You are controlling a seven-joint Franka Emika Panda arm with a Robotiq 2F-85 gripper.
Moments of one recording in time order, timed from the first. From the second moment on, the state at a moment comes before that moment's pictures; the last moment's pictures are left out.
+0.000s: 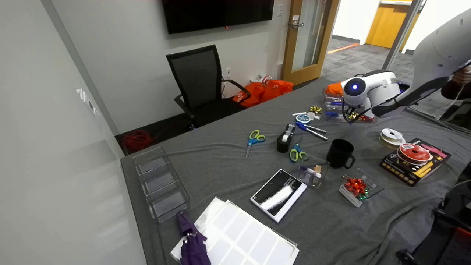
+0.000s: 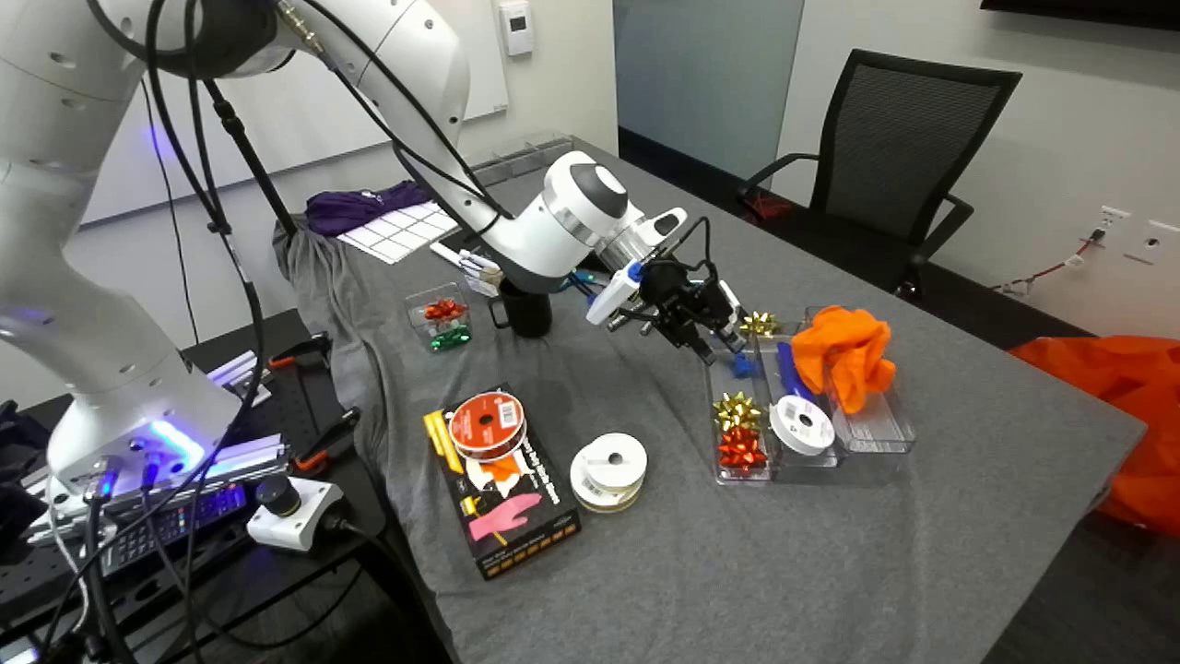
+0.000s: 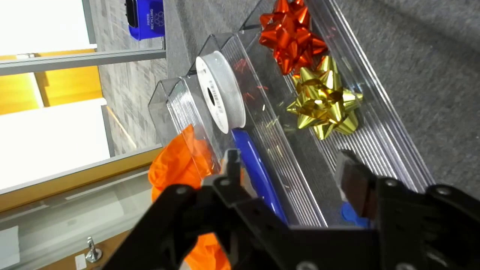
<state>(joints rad) -0.20 0.83 -0.26 -1.61 -1.42 2.62 0.65</state>
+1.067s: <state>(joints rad) -0.33 0.56 -0.16 -1.92 -1.05 2.91 0.27</state>
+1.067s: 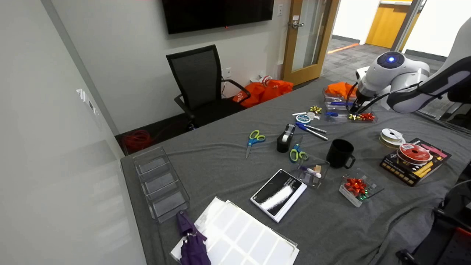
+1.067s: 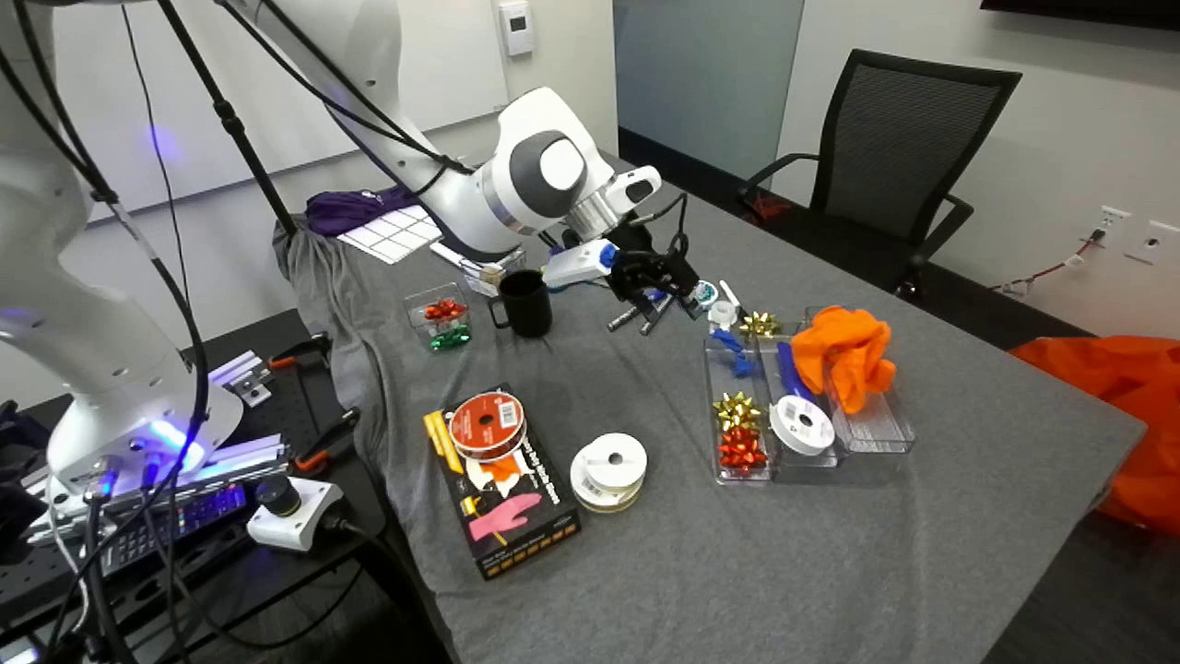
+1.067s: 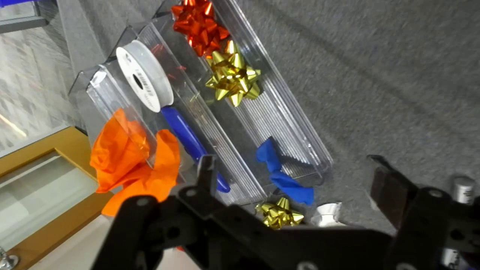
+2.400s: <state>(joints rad) -0.41 0.34 -0.01 -2.18 -0.09 2.77 -0.57</state>
